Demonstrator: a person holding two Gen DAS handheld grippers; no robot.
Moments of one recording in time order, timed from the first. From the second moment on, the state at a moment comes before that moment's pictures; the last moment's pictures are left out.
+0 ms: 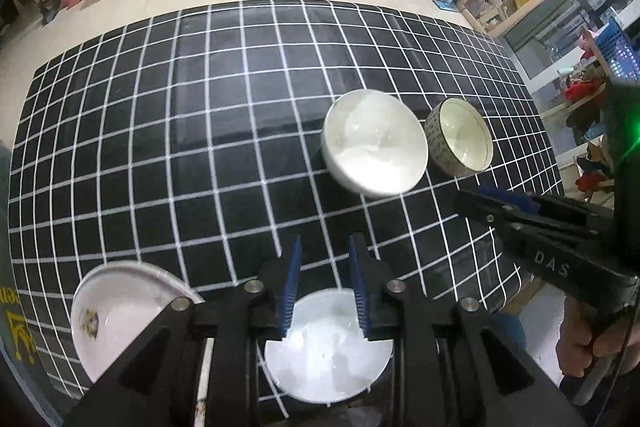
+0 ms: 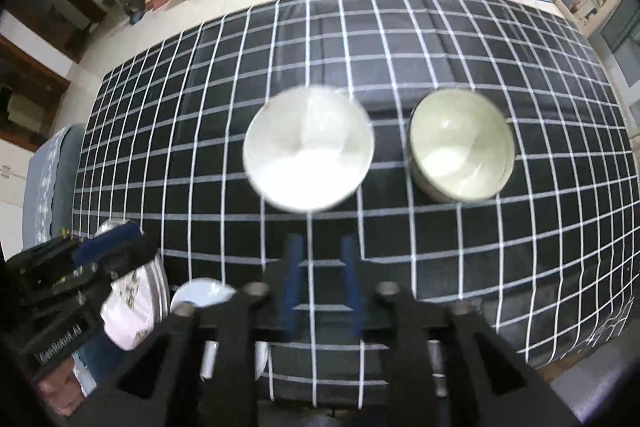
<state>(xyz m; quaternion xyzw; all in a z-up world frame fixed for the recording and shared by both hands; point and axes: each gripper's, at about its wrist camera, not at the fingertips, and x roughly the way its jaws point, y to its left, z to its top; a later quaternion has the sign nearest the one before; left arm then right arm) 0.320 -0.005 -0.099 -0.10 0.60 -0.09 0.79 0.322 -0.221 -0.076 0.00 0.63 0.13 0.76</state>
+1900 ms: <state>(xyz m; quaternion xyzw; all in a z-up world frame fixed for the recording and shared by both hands) 0.315 0.021 -0.201 -0.06 0.65 -0.06 0.75 0.262 -0.092 -0.160 -0.06 0.68 0.15 0.72</state>
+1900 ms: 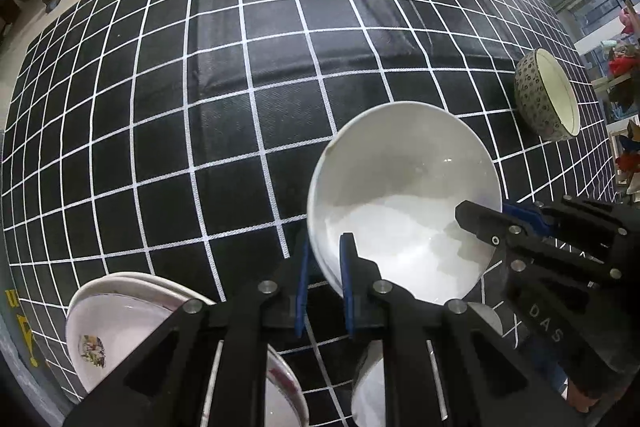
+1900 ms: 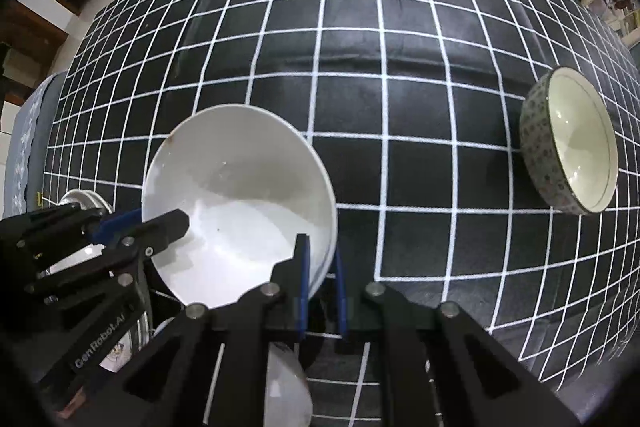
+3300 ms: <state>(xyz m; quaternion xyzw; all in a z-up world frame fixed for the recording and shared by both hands) 0.222 0.000 -0.140 -0.05 0.63 -0.05 0.77 0.208 -0.121 -0.110 -0.10 0.65 0.13 0.74</state>
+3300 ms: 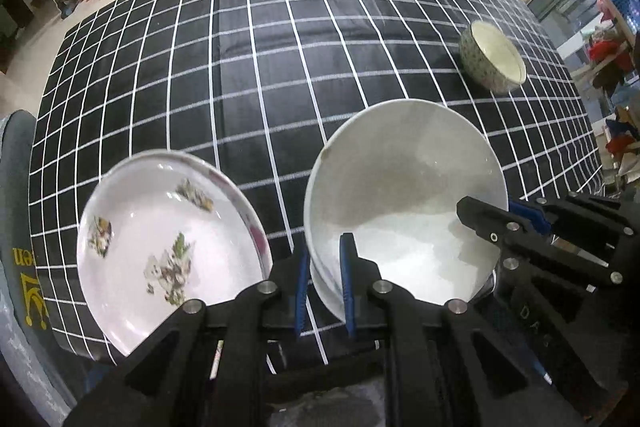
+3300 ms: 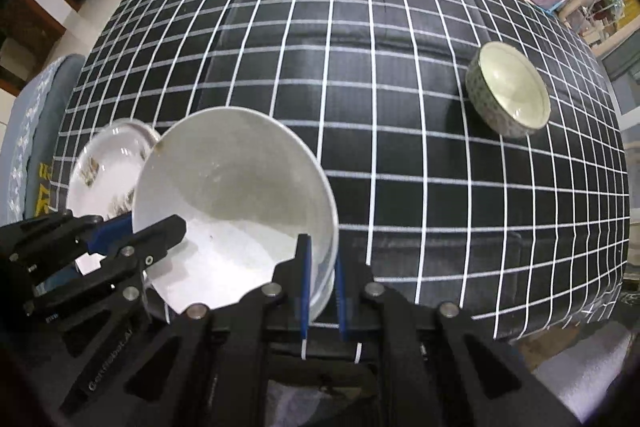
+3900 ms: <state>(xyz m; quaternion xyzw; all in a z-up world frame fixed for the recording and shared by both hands) 0.207 -0.003 -0.162 -0.05 0.64 -0.04 0.76 0.197 -0.122 -0.134 -0.11 0.67 0.12 0.72</state>
